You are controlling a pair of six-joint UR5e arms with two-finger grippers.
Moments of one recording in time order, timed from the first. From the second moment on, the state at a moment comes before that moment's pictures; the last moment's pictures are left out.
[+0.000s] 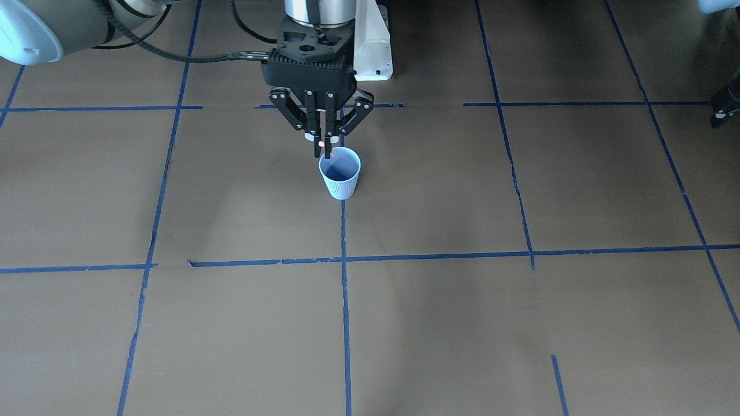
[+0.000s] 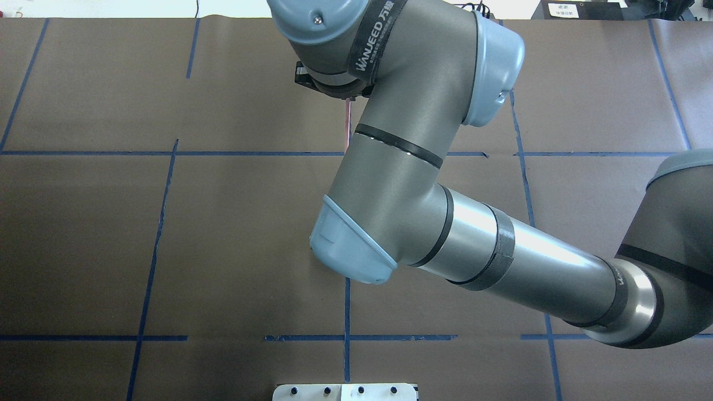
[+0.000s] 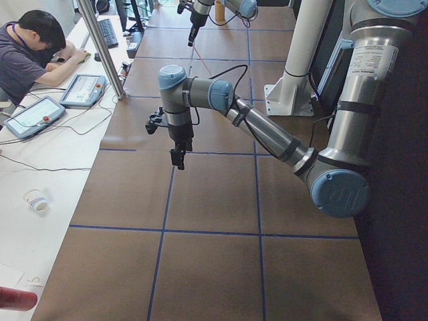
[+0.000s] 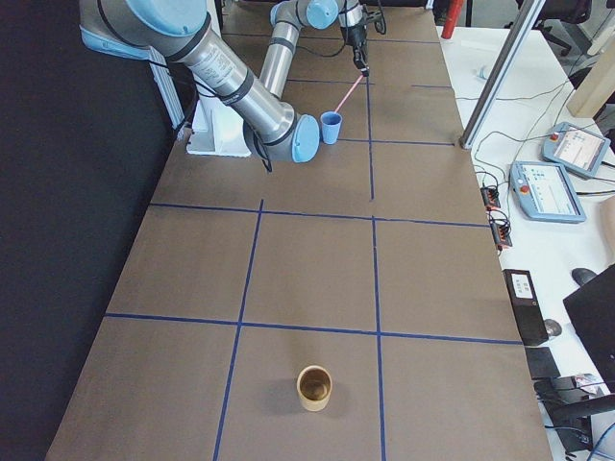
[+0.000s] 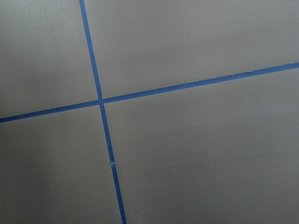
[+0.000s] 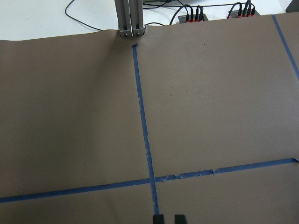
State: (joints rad) left arm -1.38 -1.71 -1.99 -1.13 -2.19 -0.04; right arm 0.61 -0.51 1.70 -1.98 1.59 1.27
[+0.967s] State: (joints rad) left arm -1.39 -1.71 -1.97 -1.15 -2.19 -0.04; right arm 0.58 -0.54 1.73 -1.98 1.57 1.25
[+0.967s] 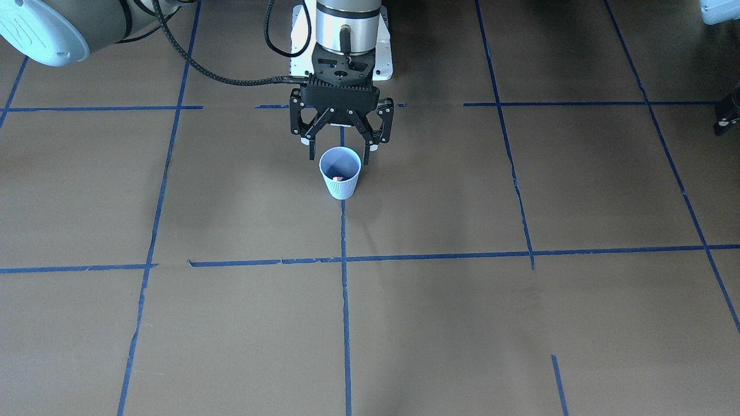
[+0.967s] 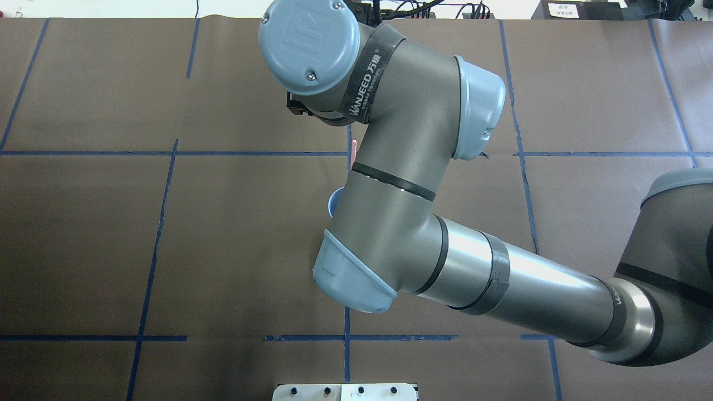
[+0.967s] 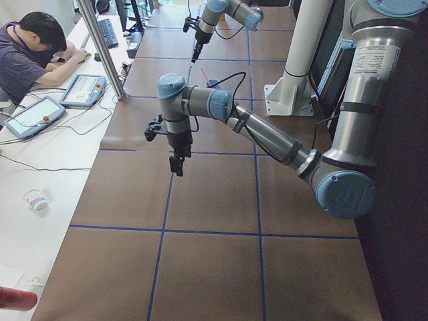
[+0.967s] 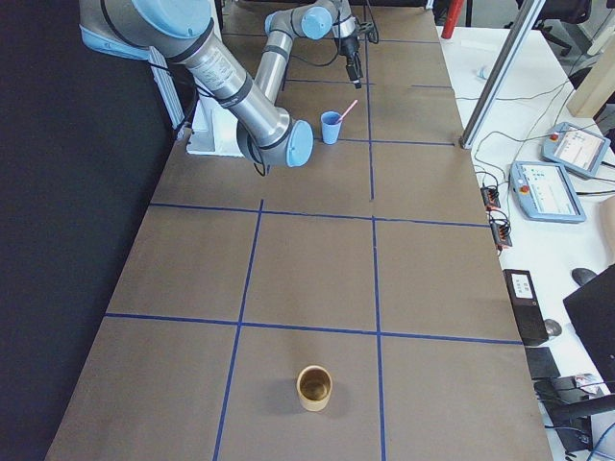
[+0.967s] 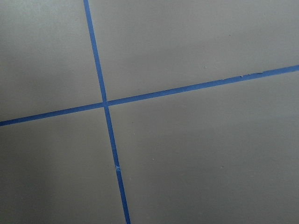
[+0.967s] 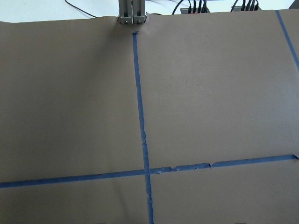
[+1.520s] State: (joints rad) left arm -1.44 -1.71 -1.89 -1.16 -2.27 -0.01; right arm 0.91 -0.84 2.00 -2.03 1.95 0.85
